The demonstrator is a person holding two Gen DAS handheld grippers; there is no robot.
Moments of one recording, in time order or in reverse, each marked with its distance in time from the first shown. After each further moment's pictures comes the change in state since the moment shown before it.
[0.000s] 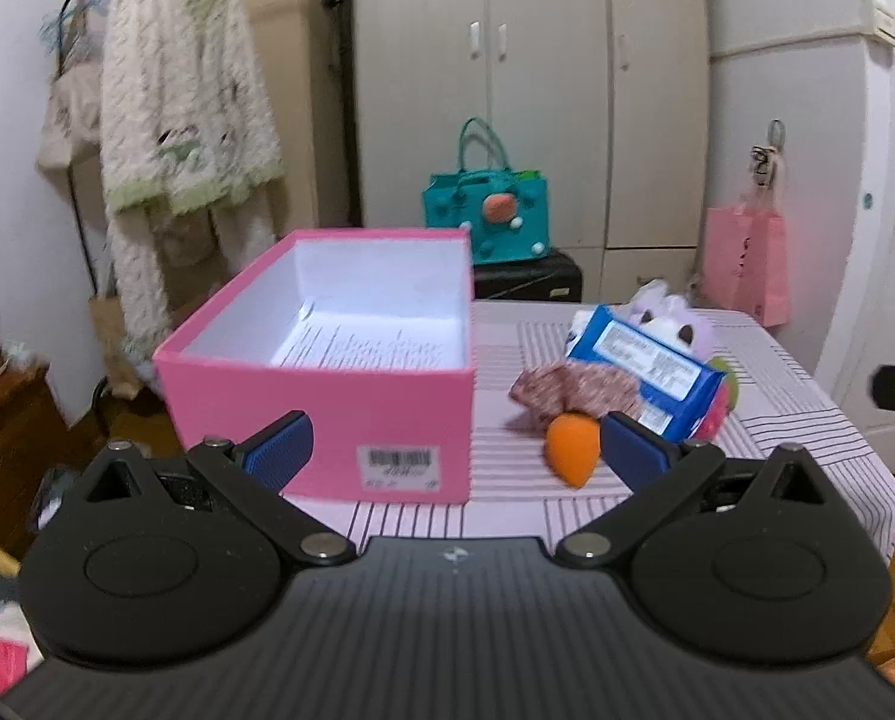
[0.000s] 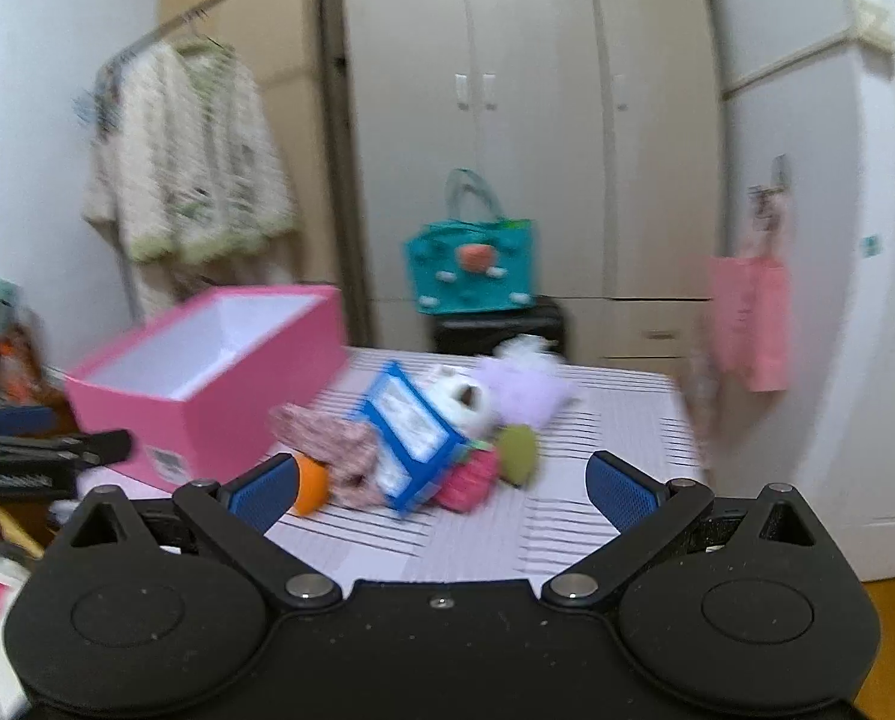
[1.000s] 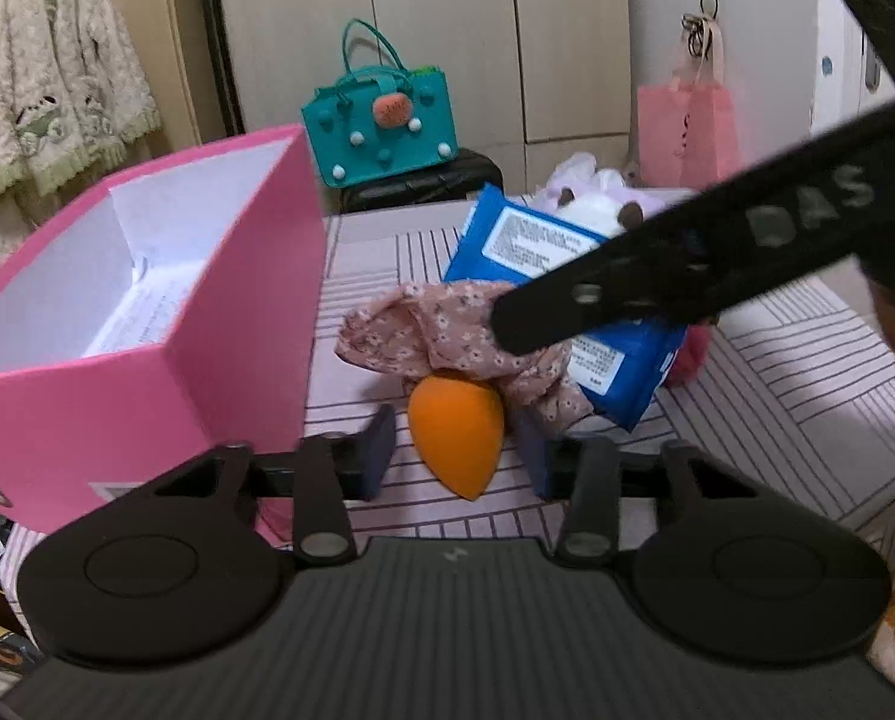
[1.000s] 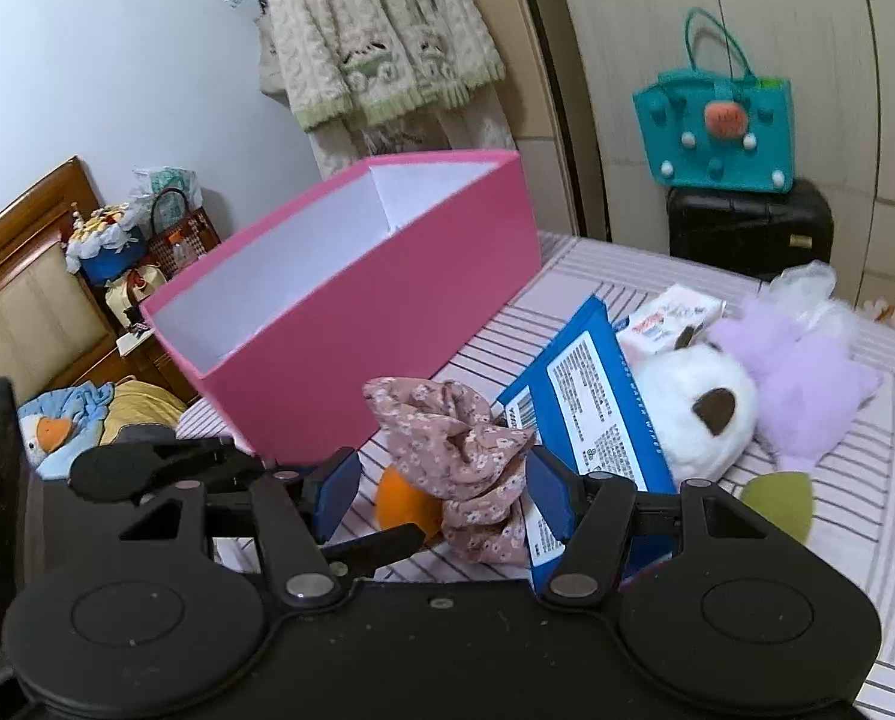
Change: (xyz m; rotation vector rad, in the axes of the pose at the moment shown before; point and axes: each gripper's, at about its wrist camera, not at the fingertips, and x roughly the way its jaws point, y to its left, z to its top) left arm 0.137 -0.071 -0.022 0.134 0.198 -0.123; right arm 0.193 0.001 0.034 -0.060 0.350 0.477
